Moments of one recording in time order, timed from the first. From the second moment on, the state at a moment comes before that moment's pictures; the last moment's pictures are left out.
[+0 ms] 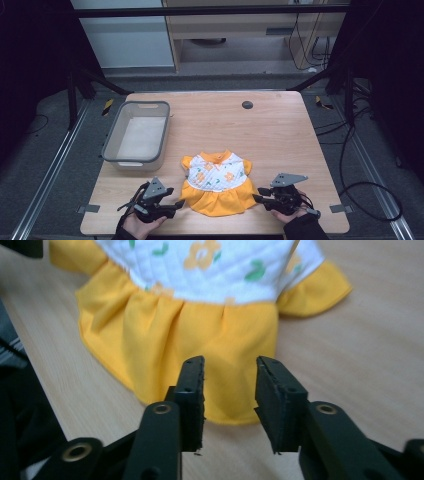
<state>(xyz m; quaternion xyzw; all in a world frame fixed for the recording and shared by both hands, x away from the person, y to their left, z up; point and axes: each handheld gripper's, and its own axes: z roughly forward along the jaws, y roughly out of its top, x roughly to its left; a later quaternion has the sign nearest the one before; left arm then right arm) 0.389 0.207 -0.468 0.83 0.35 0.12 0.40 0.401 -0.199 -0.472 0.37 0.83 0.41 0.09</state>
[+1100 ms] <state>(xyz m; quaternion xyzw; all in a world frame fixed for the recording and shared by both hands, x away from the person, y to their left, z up) 0.523 0.165 -0.475 0.84 0.39 0.18 0.34 0.520 -0.173 -0.486 0.43 0.78 0.42 0.15</state>
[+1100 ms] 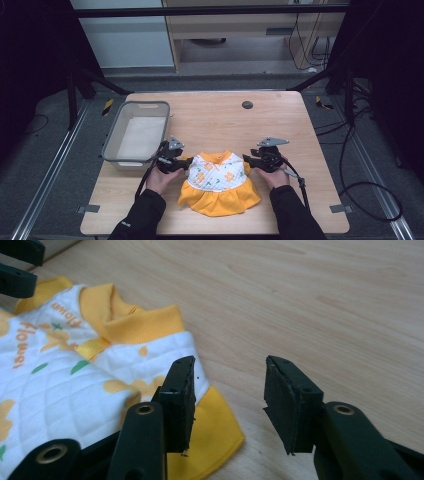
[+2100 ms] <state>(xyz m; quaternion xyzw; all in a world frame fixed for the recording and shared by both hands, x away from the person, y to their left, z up) 0.507 0.174 -0.458 0.81 0.41 0.14 0.40 0.507 -0.164 -0.474 0.40 0.79 0.44 0.14</state>
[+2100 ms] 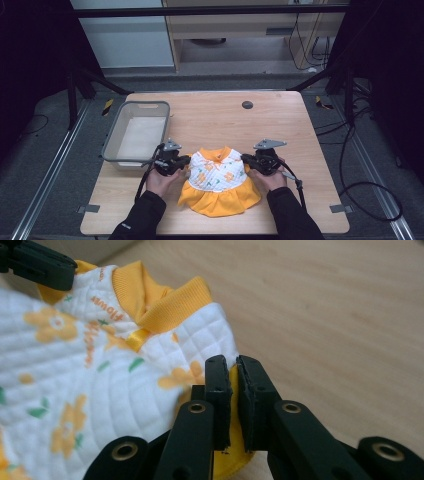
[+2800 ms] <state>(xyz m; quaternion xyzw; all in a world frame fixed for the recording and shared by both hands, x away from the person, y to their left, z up) 0.510 0.163 -0.373 0.76 0.35 0.26 0.49 0.505 -0.161 -0.397 0.37 0.73 0.51 0.26</state>
